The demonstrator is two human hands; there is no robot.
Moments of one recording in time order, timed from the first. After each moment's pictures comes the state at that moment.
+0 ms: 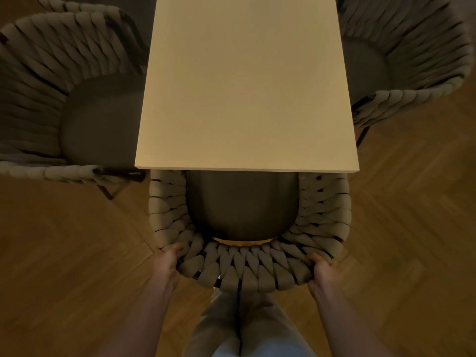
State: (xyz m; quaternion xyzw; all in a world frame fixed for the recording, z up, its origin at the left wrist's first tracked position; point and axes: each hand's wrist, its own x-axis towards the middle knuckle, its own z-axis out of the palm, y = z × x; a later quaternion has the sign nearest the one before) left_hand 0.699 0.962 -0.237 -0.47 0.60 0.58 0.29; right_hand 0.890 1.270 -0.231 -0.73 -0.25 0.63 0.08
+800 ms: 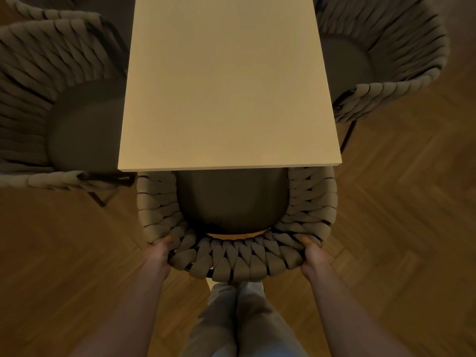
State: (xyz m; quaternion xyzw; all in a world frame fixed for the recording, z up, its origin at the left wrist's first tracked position) left_hand 0.684 0.983 -0.228 -0.45 0.64 0.56 0.27; right_hand 0.881 1.297 -0.239 -0.72 -0.26 0.64 0.06
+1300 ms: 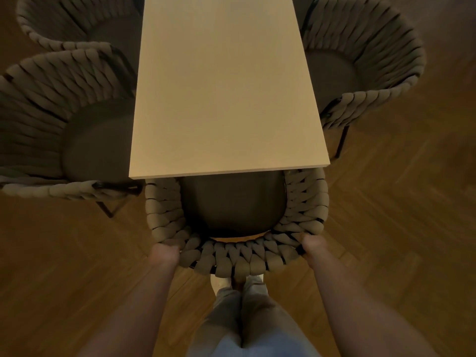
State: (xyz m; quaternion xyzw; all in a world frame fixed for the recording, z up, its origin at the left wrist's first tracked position) left_hand 0.689 0.984 -0.187 -0.28 0.86 0.27 0.33; right_hand 0.872 1.316 -0.212 -0.71 -0.42 0.56 -0.09
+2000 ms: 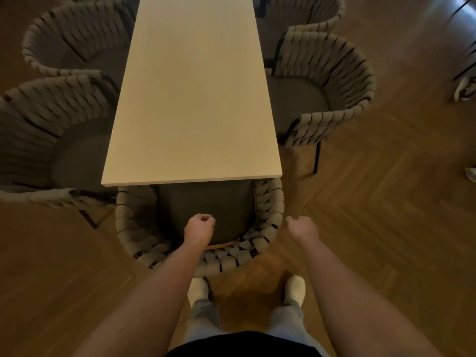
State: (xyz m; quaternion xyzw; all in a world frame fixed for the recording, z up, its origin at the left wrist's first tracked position) left_hand 0.758 1.177 -0.111 -0.14 0.83 0.41 0.35; right_hand 0.896 1.416 -0.109 -0.57 -0.71 0.38 -0.17
